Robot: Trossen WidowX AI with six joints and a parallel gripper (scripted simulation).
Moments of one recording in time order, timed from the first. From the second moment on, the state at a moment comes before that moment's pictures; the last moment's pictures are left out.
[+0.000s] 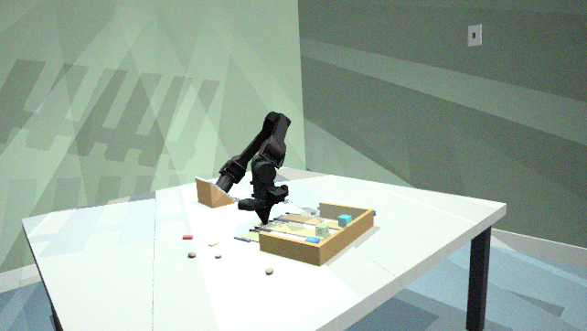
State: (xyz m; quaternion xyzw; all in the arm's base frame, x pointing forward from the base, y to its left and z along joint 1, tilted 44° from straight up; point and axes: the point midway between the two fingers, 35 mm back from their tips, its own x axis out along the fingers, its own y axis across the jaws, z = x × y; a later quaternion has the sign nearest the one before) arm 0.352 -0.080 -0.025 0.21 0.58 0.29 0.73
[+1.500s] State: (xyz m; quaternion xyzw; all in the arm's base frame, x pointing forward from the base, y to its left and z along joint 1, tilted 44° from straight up) arm 0.290 -0.082 -0.041 0.21 0.58 0.29 0.74
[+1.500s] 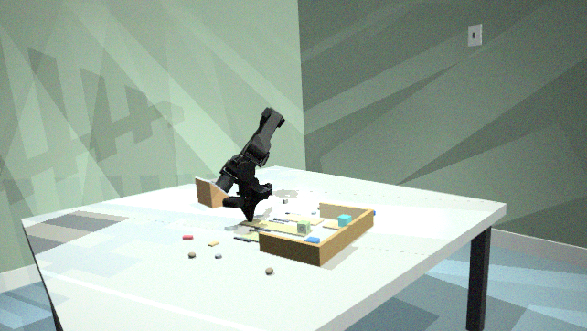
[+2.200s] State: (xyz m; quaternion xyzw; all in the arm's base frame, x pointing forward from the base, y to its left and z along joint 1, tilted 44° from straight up) arm 0.258 -0.083 -0.049 0.21 0.58 0.29 0.74
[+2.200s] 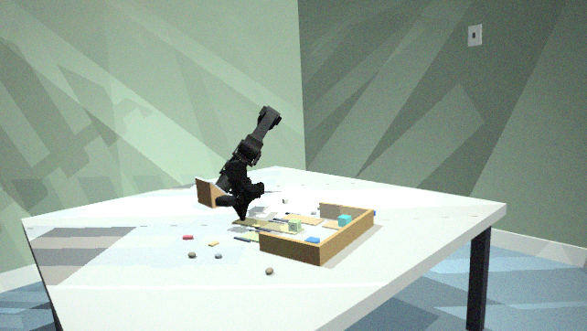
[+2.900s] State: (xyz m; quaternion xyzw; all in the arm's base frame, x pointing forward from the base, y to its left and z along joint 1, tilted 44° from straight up) arm 0.227 -0.085 -0.056 0.21 0.58 0.28 0.74
